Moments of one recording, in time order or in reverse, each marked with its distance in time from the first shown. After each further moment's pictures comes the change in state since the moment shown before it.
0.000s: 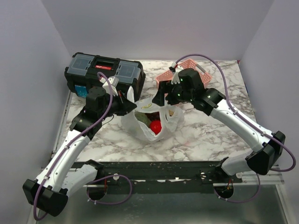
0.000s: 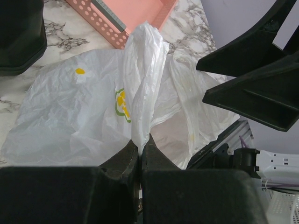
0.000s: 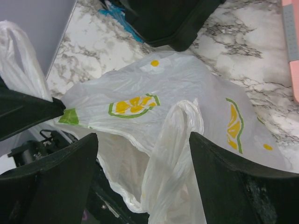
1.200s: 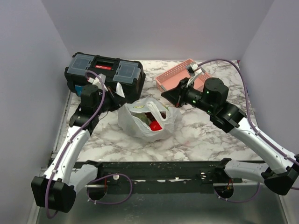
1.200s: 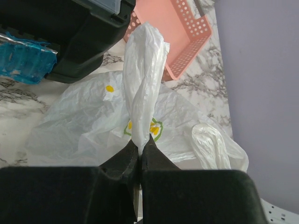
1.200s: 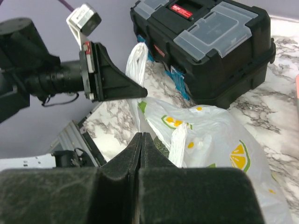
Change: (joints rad) left arm 0.169 0.050 -0.061 0.079 -0.006 -0.106; right arm 0.034 -0.285 -0.203 0.356 -0.032 -0.021
